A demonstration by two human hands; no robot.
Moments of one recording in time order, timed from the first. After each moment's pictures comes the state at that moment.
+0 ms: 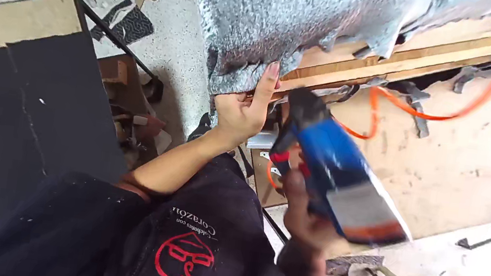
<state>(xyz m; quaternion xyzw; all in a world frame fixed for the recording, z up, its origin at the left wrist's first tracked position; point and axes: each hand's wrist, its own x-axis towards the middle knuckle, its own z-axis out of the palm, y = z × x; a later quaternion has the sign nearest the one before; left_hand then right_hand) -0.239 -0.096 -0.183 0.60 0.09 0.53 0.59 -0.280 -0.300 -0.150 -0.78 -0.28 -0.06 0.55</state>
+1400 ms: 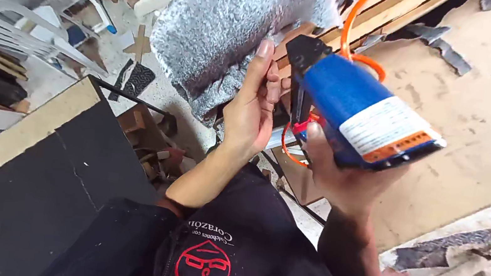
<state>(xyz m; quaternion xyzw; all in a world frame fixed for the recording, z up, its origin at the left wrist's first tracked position) -0.229 -0.114 -0.131 0.29 0.10 0.15 0.94 -0.238 -0.282 -0.130 -0.79 -0.28 -0.18 0.51</state>
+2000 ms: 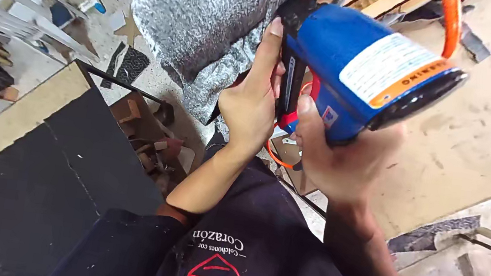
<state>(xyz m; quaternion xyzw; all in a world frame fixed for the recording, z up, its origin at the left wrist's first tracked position) -0.216 -0.121 -0.134 0.46 0.23 0.36 0.78 -0.234 -0.246 -0.123 -0.83 -0.24 -0.11 0.49</state>
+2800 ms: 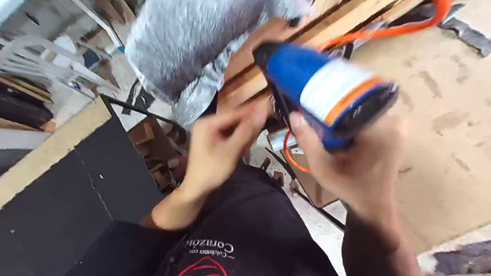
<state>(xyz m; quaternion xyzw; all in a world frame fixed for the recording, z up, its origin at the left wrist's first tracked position) -0.289 -0.080 -0.114 0.70 0.04 0.13 0.71 -0.215 -0.284 -0.106 -0.84 -0.31 -0.11 0.44</state>
